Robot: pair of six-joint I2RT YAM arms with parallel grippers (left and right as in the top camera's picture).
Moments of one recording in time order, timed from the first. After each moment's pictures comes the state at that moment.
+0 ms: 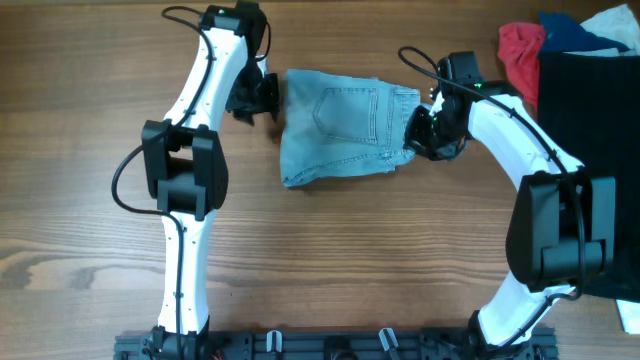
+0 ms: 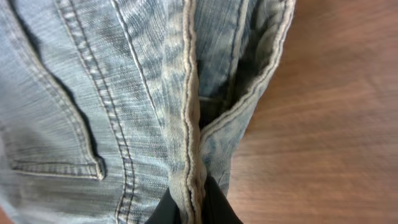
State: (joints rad) left arm -0.21 2.50 2.31 -1.48 0.15 -0.31; right arm 0.12 1.92 1.33 -0.82 -0.28 0.55
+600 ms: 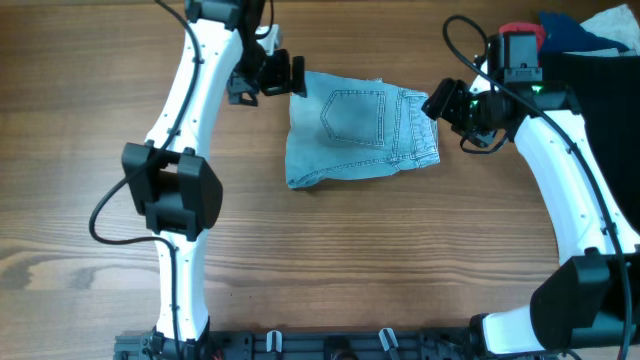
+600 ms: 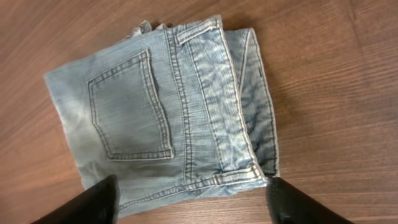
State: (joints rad) left arm -0.26 2.31 2.31 -1.46 0.30 -0.25; right arm 0.05 1.64 1.38 -0.88 -0.23 0.51
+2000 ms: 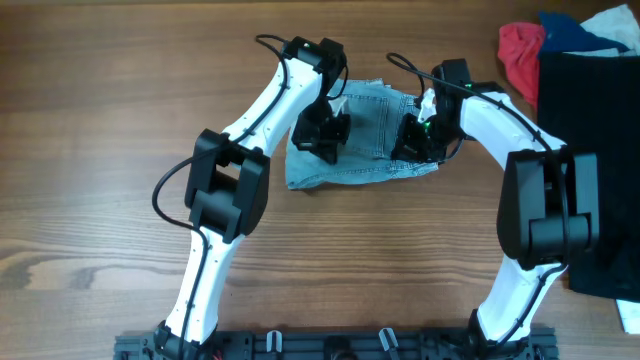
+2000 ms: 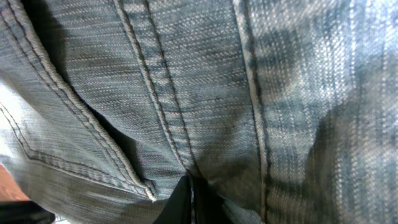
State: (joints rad) left arm -0.49 2.42 2.13 -1.44 0.37 -0.24; right arm 0.11 2.04 1.35 -0.81 -0.46 0.41
